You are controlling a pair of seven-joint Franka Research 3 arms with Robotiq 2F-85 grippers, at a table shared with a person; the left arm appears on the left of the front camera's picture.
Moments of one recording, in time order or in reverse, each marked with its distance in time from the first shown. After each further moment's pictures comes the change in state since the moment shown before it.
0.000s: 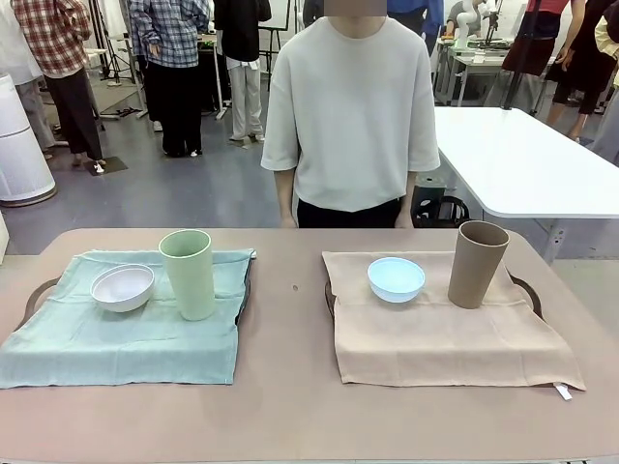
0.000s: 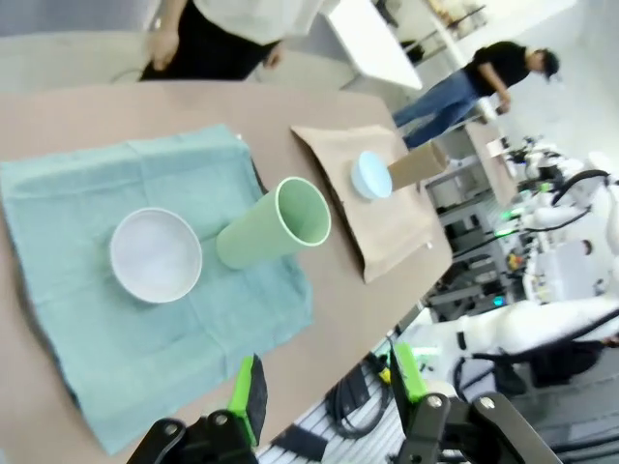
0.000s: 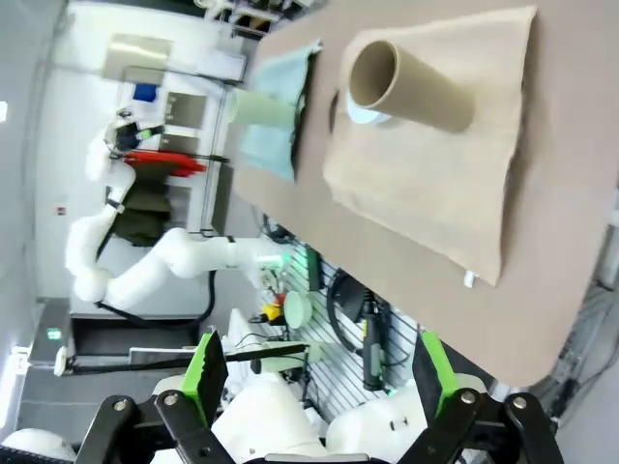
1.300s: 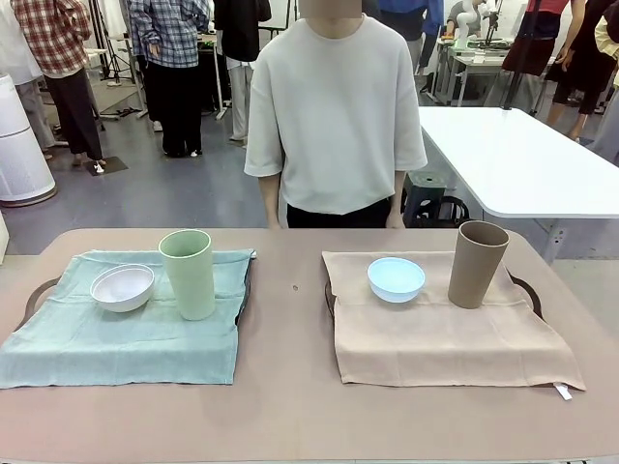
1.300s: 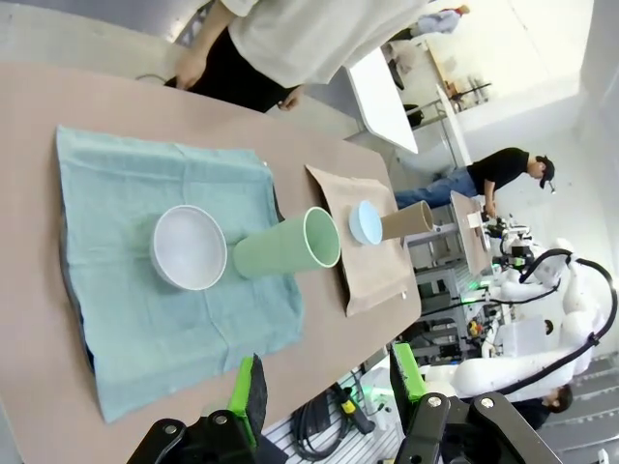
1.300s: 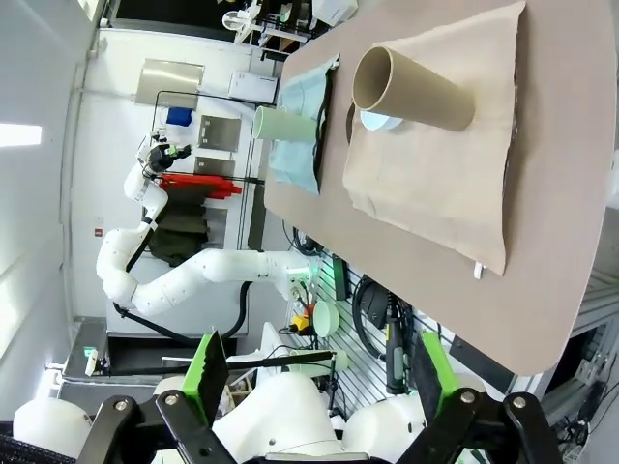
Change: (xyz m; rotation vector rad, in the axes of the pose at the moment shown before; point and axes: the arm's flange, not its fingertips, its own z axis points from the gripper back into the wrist) left arm -0.012 0.042 0.065 -0.037 -0.115 0.203; right arm -0.024 -0.030 0.028 0.082 -0.056 -0.062
